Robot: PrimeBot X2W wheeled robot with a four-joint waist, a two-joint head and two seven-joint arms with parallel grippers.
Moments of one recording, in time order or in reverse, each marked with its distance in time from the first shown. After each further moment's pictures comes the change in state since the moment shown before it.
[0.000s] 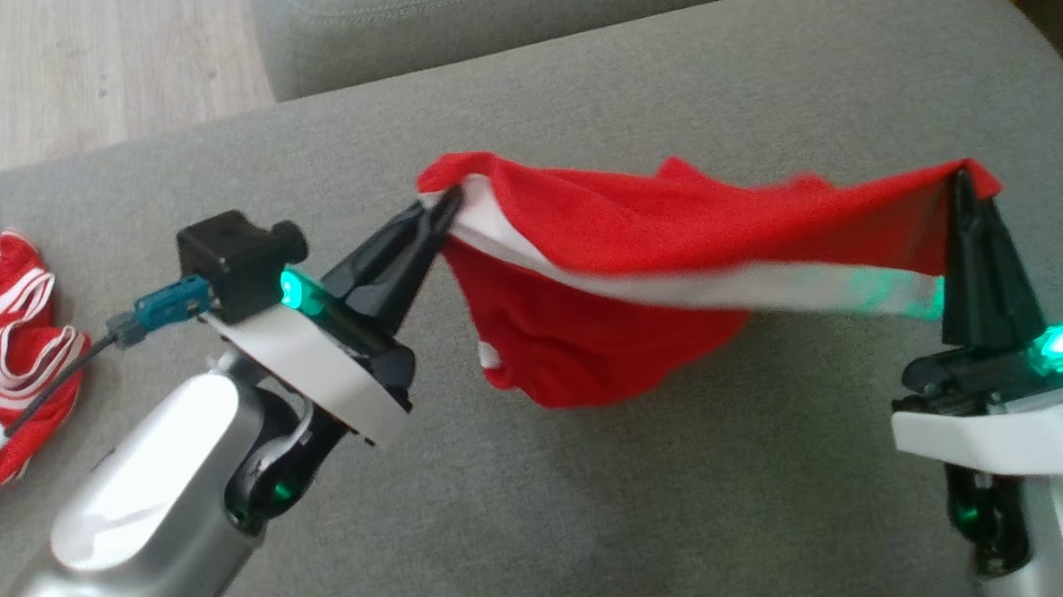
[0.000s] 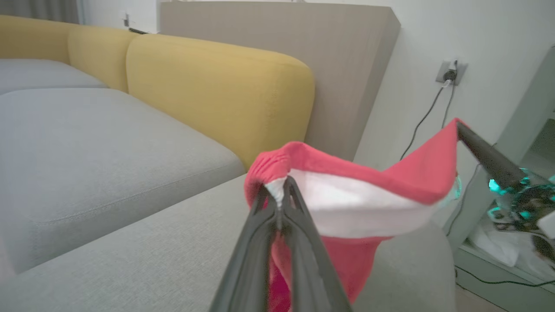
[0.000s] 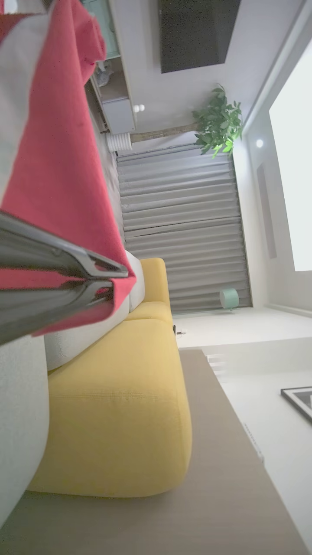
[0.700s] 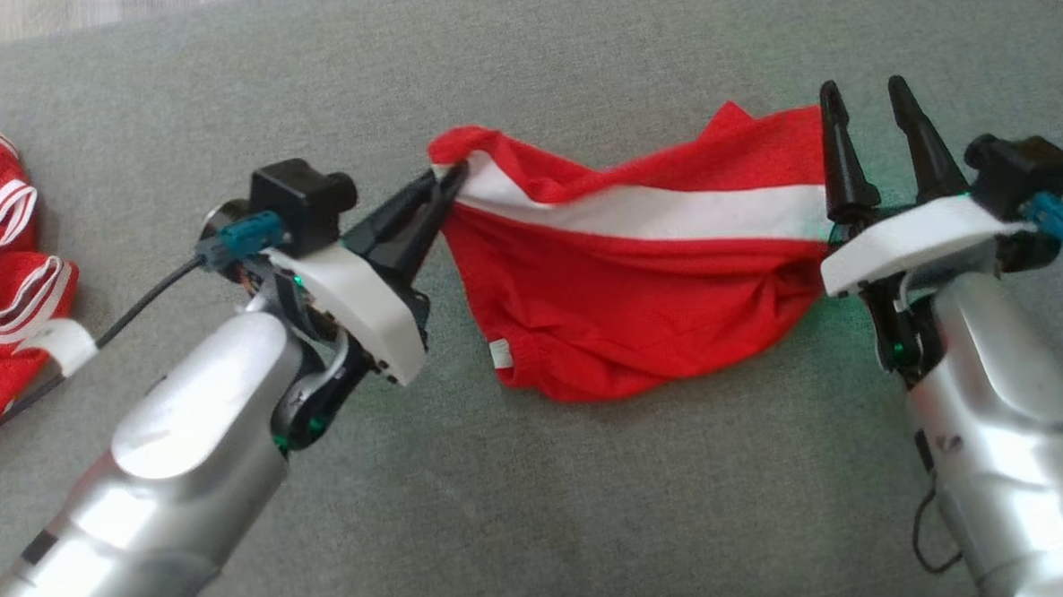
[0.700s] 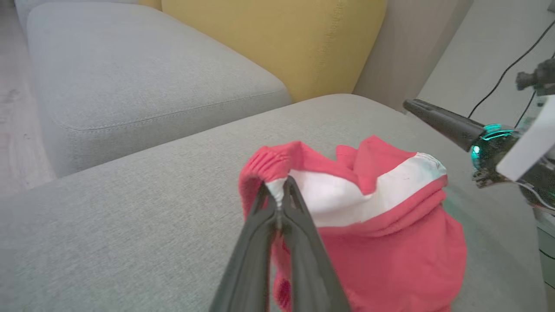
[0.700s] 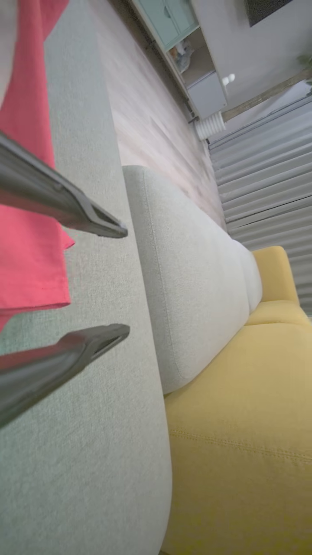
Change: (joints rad) left arm -0.175 -0.098 -0.118 0.309 0.048 0.000 0.003; right arm -0.538 -0.025 0.092 0.825 0.084 0.000 0.007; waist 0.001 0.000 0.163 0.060
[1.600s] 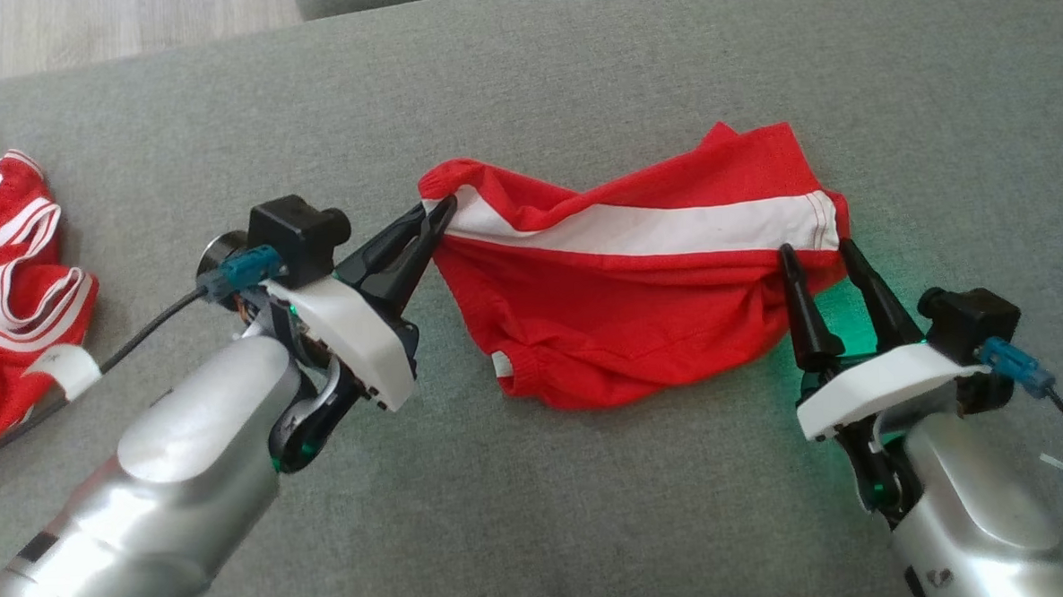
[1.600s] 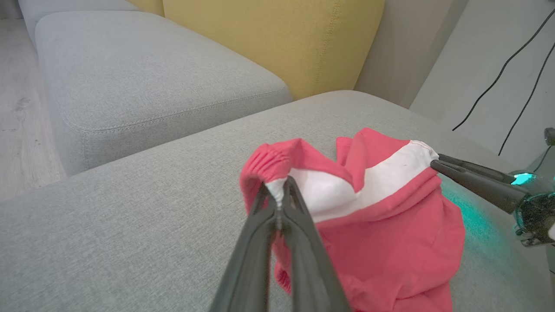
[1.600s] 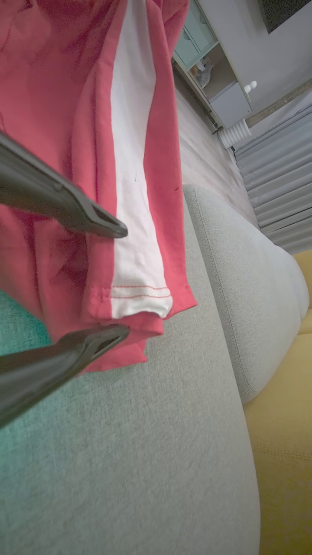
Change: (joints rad) left arm -0.028 0.028 -0.137 0.102 -0.072 -0.007 -0.119; right arm 0.266 -0.004 0.100 -0.108 0.091 0.000 -0.001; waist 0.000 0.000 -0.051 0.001
